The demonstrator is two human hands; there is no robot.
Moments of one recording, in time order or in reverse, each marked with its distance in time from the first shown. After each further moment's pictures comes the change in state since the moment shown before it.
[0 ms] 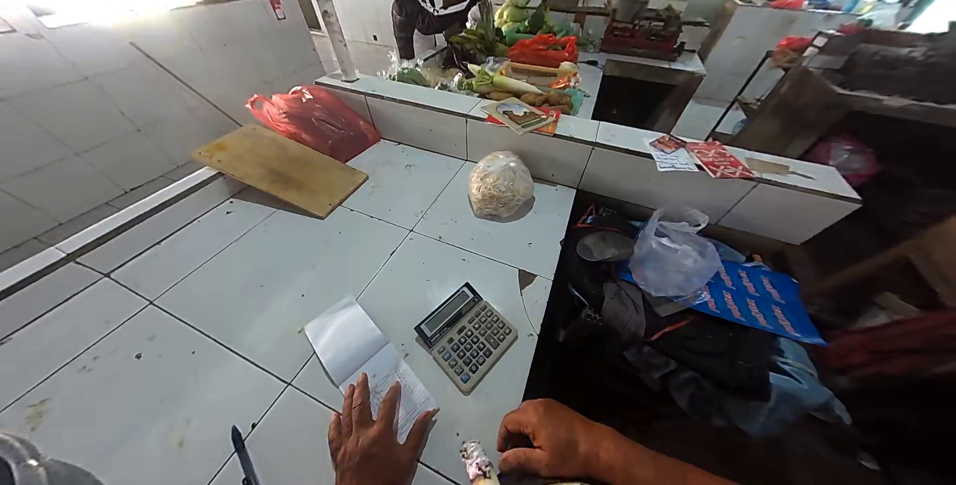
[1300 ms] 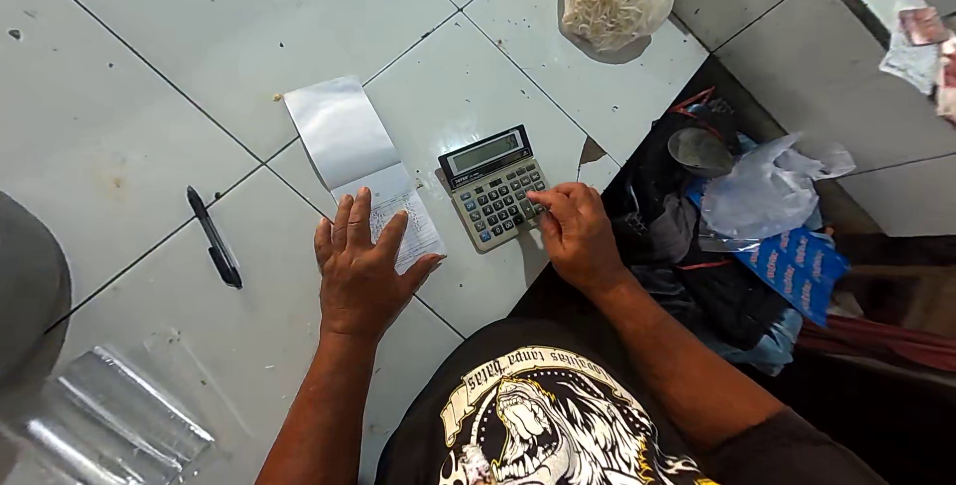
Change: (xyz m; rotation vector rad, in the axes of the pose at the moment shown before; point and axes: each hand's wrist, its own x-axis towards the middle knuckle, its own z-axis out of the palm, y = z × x) left_hand 0.004 -0.004 -0.001 -0.051 -0.148 -0.061; right_hand 0.067 0.030 -0.043 -0.505 0.640 0.007
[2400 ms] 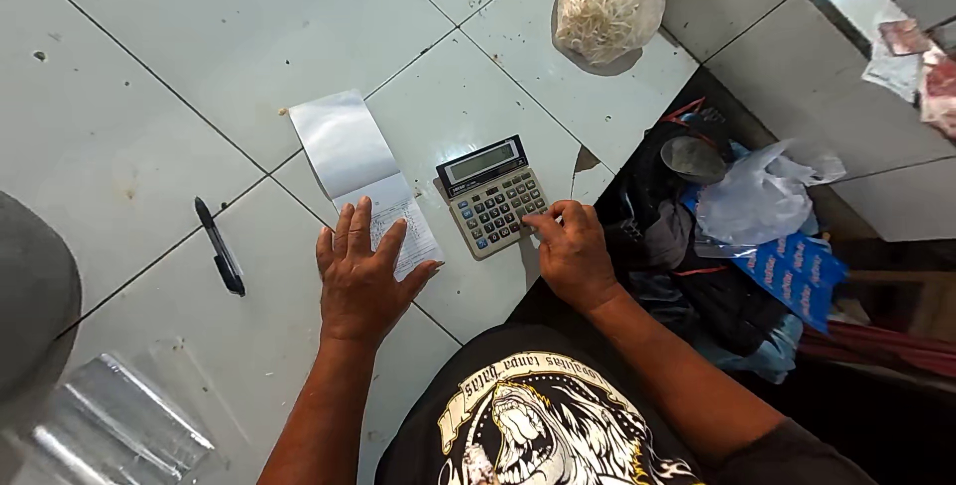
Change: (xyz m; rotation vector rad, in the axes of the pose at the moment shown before) left_hand 0.002 0.000 0.000 0.006 0.022 0.013; right_hand -0.014 -0.003 0.002 -0.194 -0.084 0.060
